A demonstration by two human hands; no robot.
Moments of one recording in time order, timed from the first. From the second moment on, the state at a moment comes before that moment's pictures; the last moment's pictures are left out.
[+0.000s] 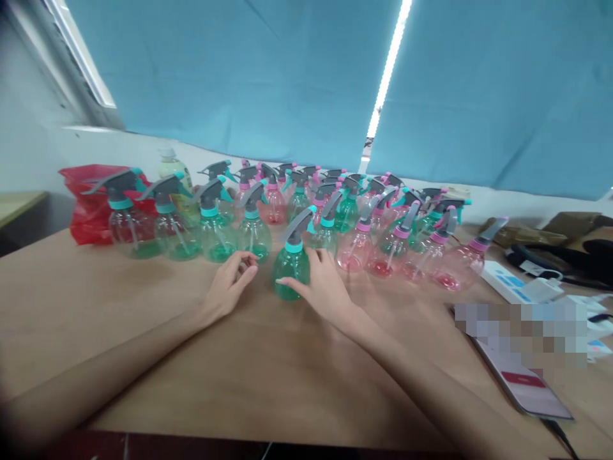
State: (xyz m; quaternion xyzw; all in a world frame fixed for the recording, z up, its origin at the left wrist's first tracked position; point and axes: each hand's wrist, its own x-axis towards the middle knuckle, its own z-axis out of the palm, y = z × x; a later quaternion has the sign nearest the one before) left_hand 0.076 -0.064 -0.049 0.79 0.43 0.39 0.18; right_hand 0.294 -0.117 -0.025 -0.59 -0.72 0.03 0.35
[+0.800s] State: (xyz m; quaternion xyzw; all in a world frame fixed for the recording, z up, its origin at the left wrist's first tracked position) left_hand 0.081 -0.070 -0.045 0.85 0.42 0.27 0.16; right_hand 0.269 -0.051 0.001 -0.69 -0.70 -0.09 0.18
